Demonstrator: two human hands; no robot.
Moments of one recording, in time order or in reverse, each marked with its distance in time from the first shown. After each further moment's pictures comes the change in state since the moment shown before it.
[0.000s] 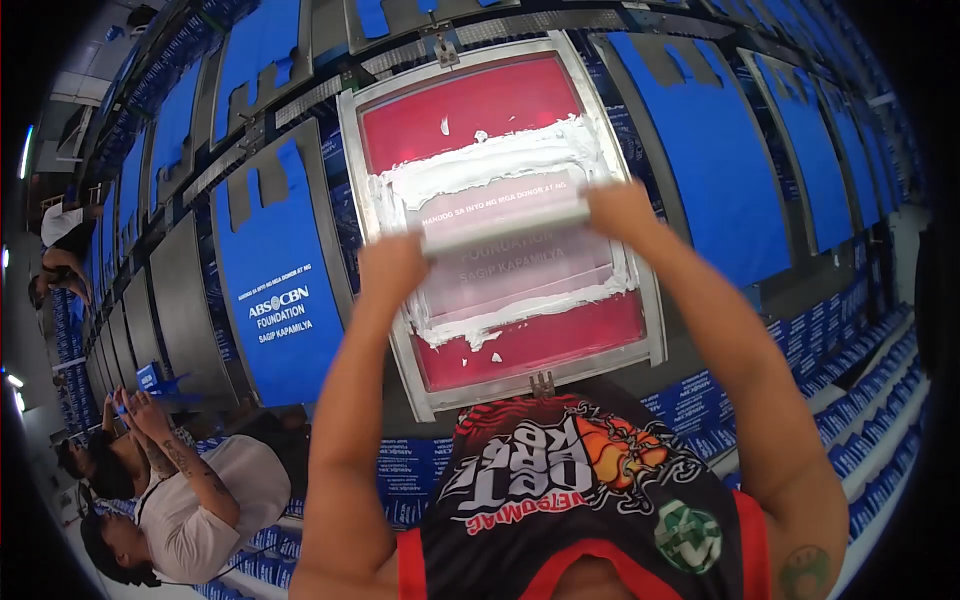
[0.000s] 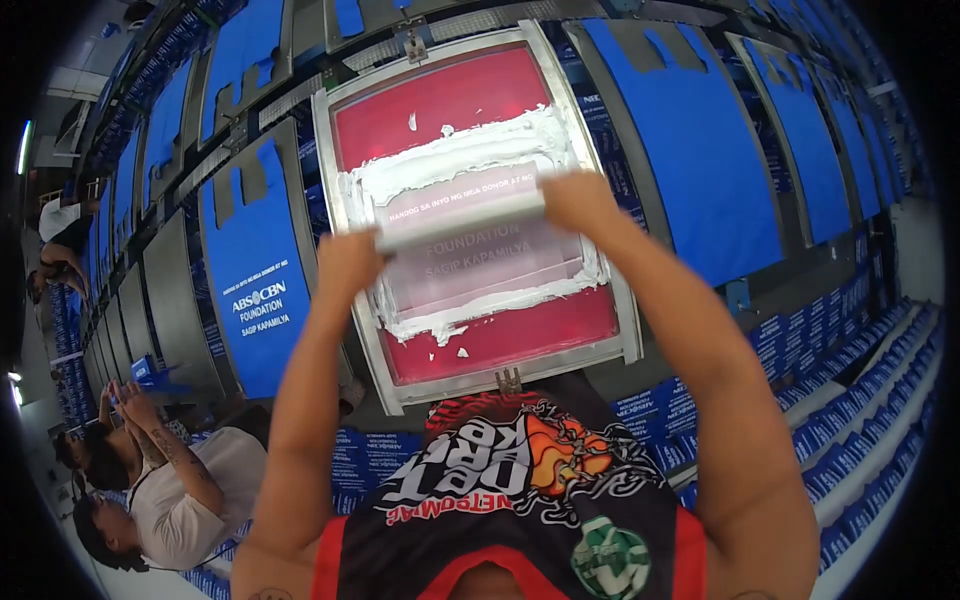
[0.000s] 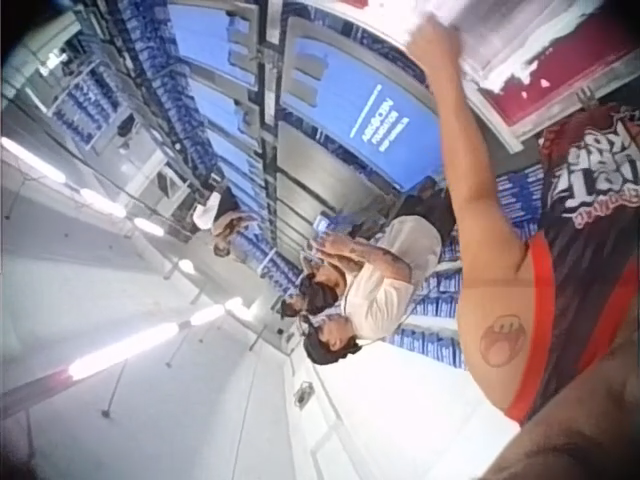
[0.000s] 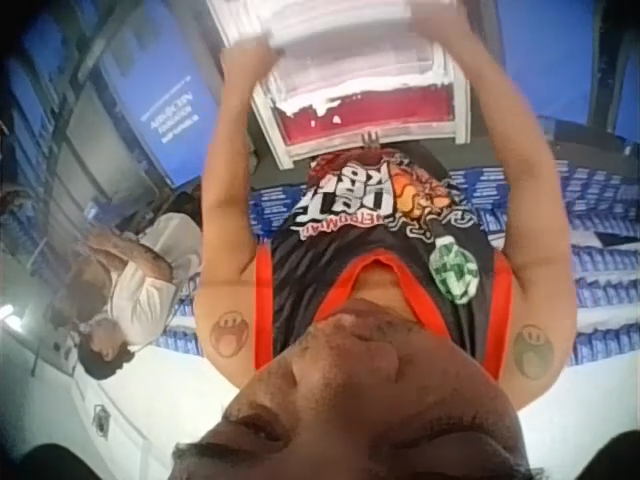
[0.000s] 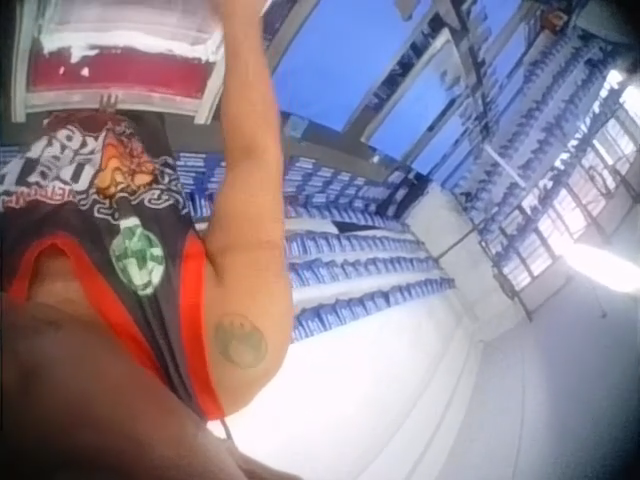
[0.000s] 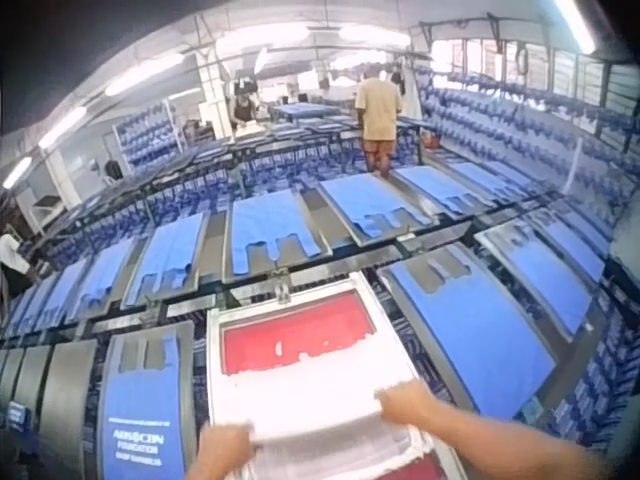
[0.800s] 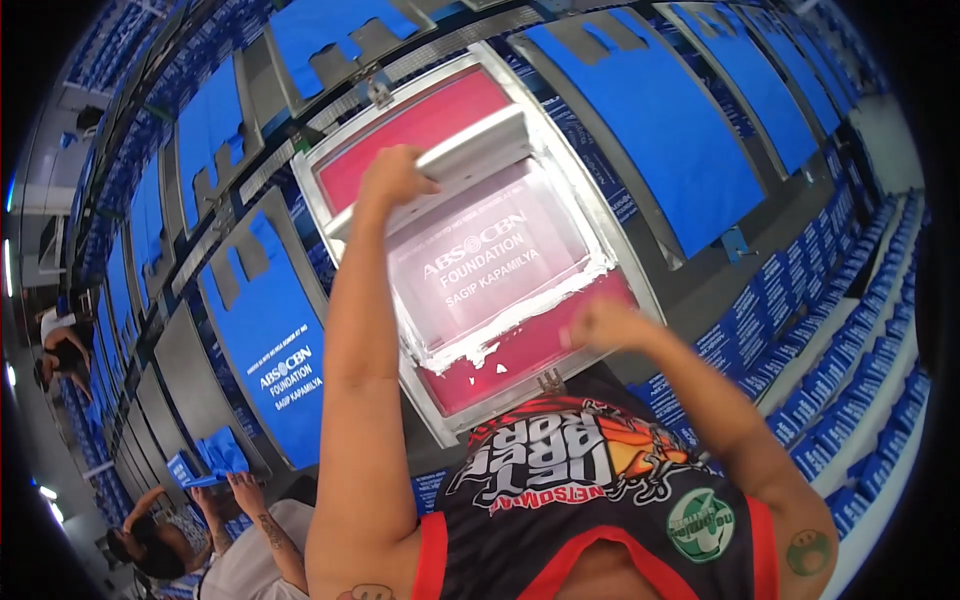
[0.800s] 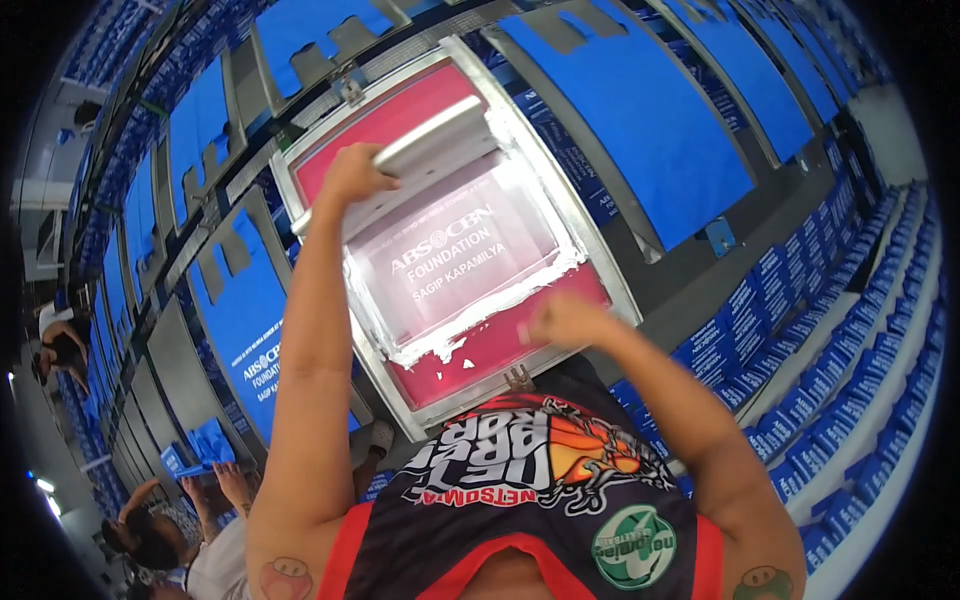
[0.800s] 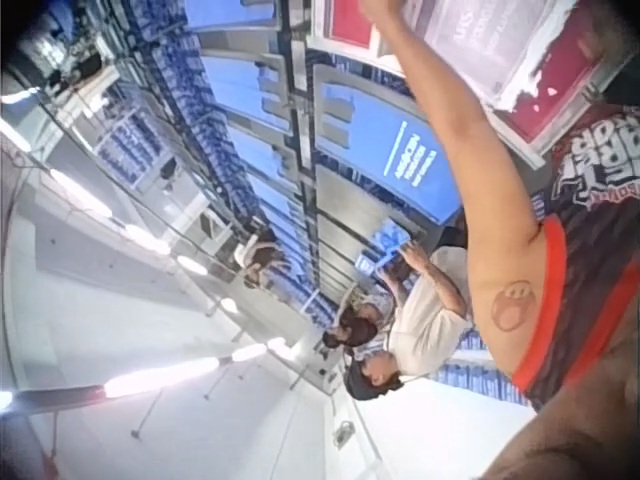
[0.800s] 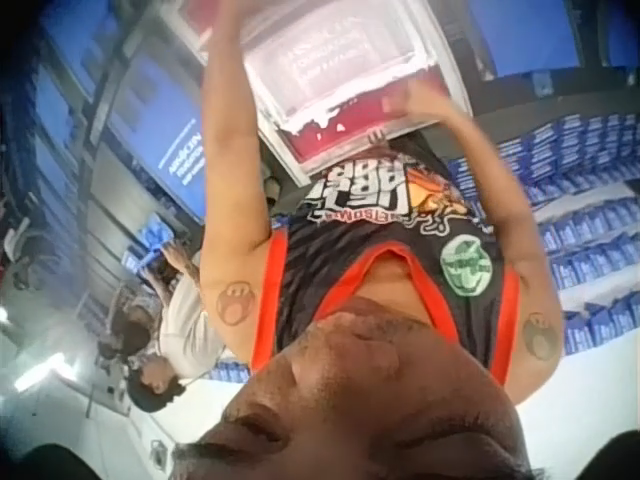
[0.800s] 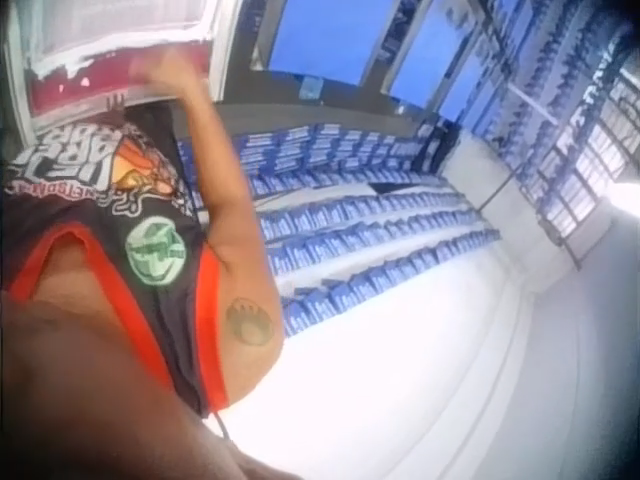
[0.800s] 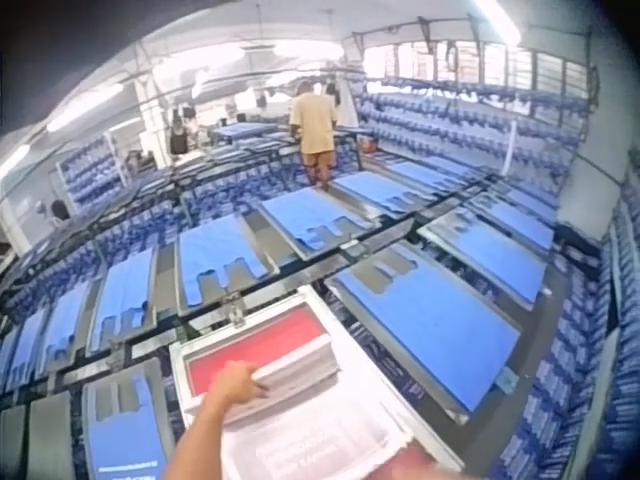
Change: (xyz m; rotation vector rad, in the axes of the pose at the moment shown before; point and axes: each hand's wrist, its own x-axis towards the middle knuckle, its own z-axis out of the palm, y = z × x) left_hand 0.136 0.026 -0.057 -0.159 0.040 0.254; right_hand -0.144 -0.064 0.038 0.865 -0.484 0.131
